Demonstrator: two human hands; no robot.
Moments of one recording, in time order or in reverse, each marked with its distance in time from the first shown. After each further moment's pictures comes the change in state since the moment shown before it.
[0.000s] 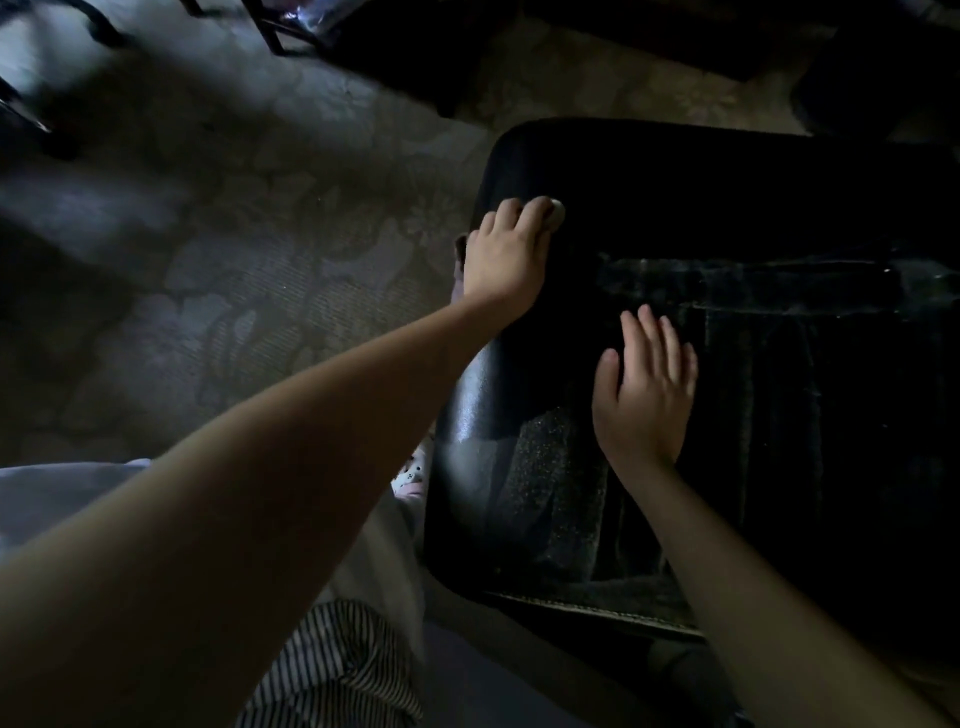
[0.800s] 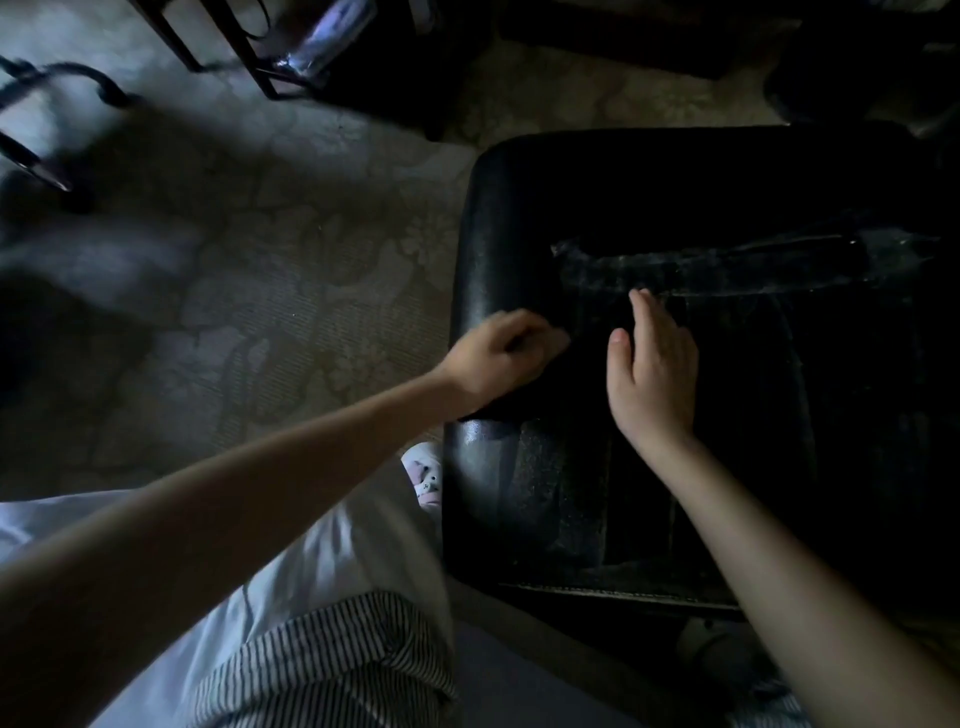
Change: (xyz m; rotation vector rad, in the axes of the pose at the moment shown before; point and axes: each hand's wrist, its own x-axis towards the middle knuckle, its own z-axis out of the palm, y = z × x) left_hand -0.089 0.007 -0.055 -0.605 -0.464 -0.005; right_hand 0.012 0.003 -0.026 0.163 -0.107 0.041
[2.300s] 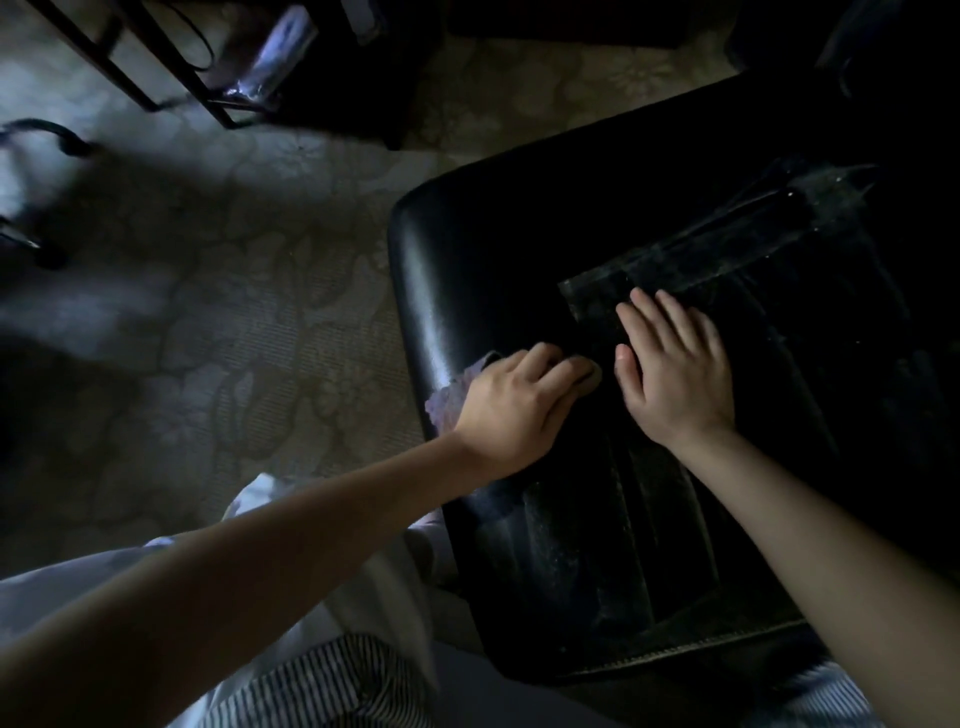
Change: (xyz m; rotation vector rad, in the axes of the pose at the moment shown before) left_hand 0.009 -0.007 0.065 0.657 0.182 0.559; right_hand 0.009 0.057 -0.018 -0.325 0.002 -0.258
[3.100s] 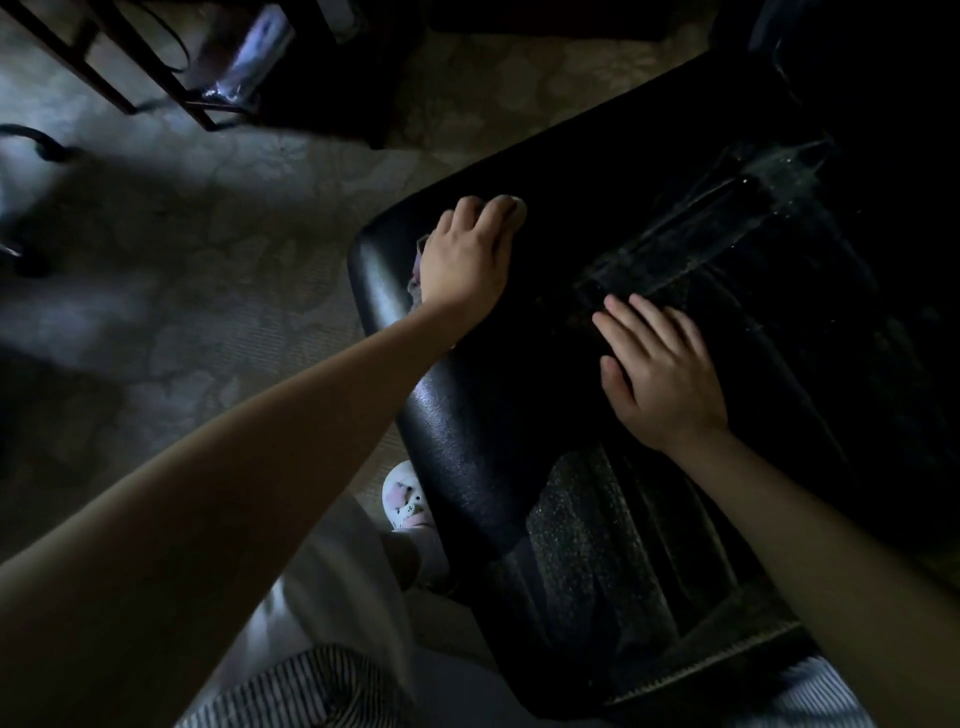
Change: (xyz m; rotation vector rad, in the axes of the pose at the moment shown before) left_hand 0.103 -0.066 -0.001 0.170 0.169 -0.373; right_hand -0.005 0.017 0.000 0.072 -0.004 -0.122
